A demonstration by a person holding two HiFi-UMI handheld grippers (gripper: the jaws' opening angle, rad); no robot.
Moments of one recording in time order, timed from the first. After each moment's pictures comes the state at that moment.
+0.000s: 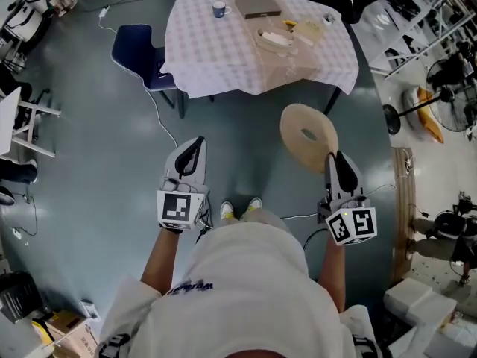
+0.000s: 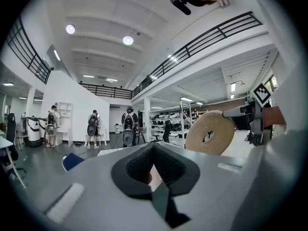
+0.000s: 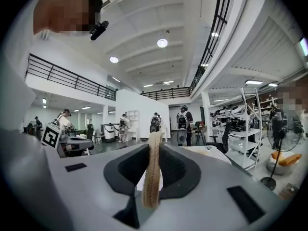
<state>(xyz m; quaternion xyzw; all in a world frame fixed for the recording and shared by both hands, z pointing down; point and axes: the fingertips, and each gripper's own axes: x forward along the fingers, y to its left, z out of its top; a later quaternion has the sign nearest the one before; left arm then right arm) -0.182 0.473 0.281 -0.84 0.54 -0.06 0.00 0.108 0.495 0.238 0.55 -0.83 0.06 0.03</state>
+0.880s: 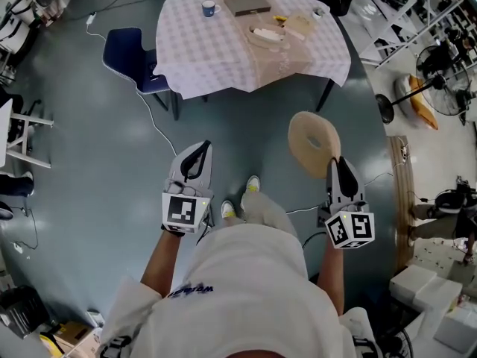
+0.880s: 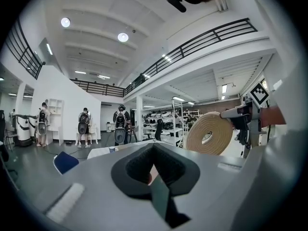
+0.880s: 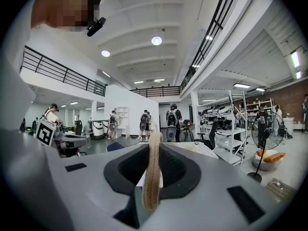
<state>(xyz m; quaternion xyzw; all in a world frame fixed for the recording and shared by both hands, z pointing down) -0.172 0.487 0.283 -0.87 0.49 -0.06 -0.01 0.116 0.531 0.253 0.61 -0.79 0.07 0.05</state>
